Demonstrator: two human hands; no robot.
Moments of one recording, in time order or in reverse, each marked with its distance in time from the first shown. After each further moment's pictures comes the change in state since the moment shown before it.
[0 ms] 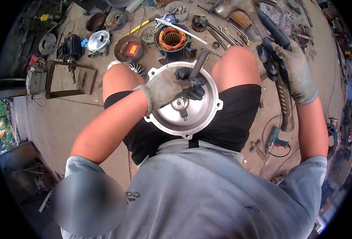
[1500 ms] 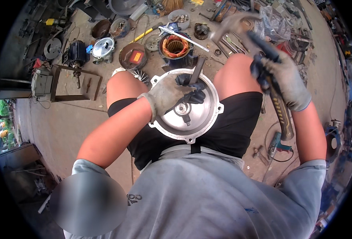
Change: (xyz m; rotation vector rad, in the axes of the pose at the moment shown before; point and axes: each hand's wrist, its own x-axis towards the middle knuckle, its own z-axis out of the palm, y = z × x) left_hand -0.009 0.024 0.008 -0.182 0.068 -0.151; right_hand -0.010 0.001 0.006 0.026 -0.043 0.095
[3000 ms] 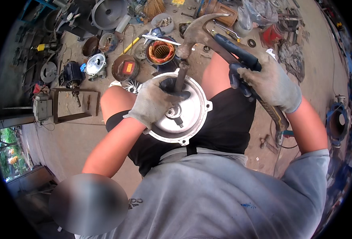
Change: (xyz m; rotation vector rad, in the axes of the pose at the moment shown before) left_hand -0.015 0.029 0.027 0.310 0.223 0.038; right_hand -0.034 0.007 0.008 -0.216 0.025 -0.065
